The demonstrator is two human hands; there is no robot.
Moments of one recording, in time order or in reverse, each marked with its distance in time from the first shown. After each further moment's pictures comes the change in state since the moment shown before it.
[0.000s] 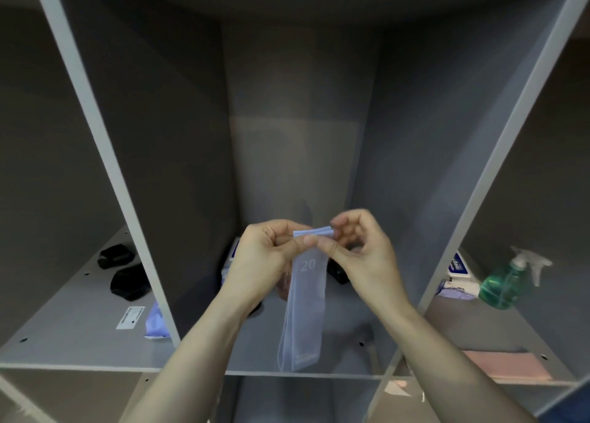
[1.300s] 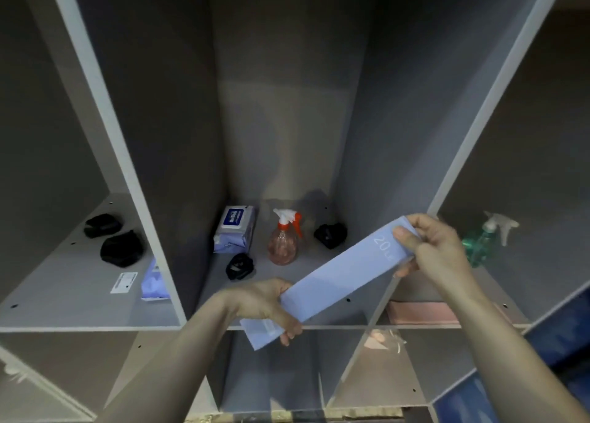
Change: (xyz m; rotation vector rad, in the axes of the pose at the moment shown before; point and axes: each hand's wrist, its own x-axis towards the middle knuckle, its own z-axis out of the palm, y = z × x) left_hand -0.031 -0.107 -0.027 0.279 -0.897 -0.504; right_hand -0.040 0.026 -0.086 -0.151 0.095 0.273
